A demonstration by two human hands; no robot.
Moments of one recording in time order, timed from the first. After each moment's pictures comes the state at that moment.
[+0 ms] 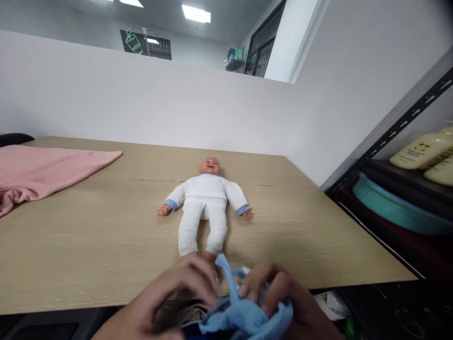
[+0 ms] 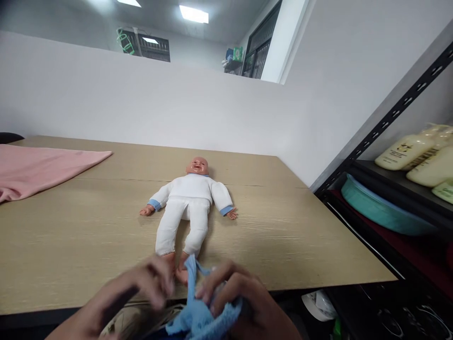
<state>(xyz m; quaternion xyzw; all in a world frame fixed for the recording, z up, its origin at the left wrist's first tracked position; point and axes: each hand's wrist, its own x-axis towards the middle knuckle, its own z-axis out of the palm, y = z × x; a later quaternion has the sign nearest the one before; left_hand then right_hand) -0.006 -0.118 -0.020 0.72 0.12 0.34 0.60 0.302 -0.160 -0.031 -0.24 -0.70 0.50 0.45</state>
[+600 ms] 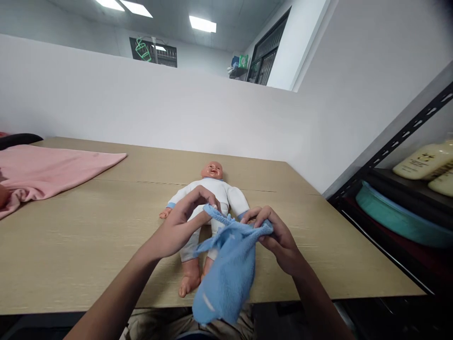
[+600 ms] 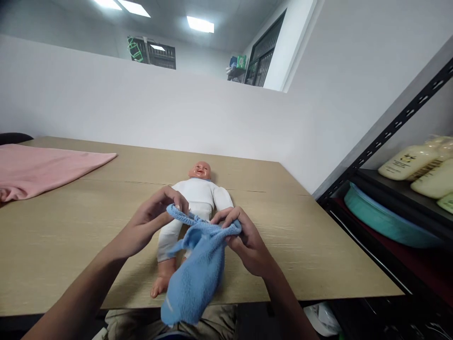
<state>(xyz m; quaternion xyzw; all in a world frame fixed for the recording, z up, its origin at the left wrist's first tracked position) 0.026 -0.029 0.028 0.68 0.17 0.48 0.52 0.303 -0.068 0.003 -0.27 -0.71 0.44 0.48</state>
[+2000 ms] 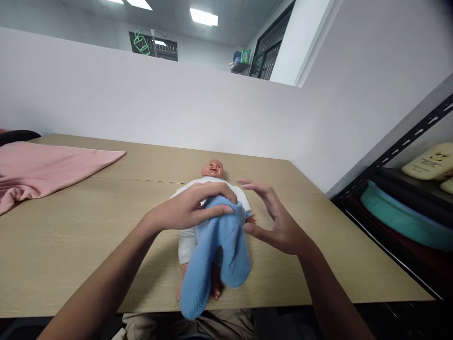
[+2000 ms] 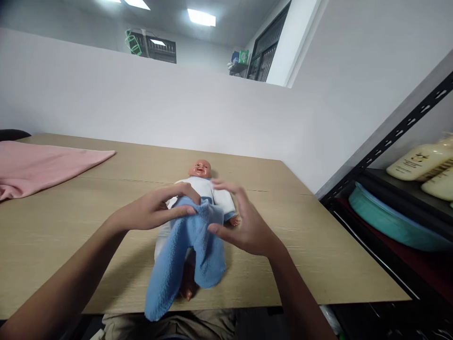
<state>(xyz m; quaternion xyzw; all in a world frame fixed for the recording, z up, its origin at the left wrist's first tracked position) 0.028 0.014 0.066 0.87 0.16 0.34 0.33 0.305 -0.033 0.041 -0.38 -0.81 0.22 0.40</state>
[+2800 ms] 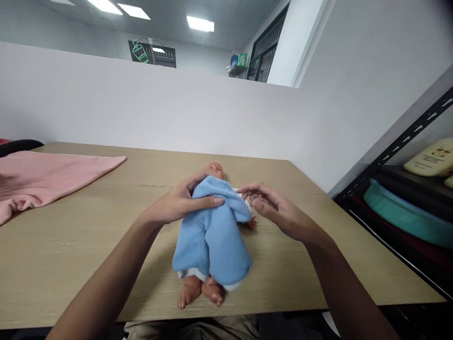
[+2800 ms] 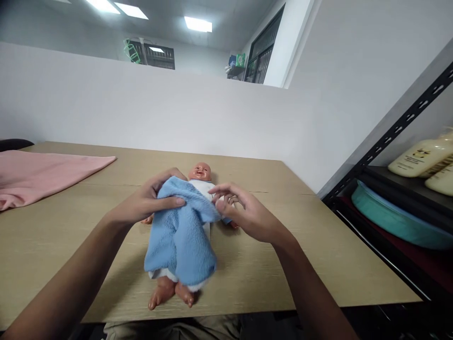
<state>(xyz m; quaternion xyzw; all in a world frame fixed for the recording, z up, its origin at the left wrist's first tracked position) 0.024 0.027 0.068 0.75 0.18 0.41 0.50 0.310 -0.025 0.073 -0.42 -0.76 0.37 0.33</state>
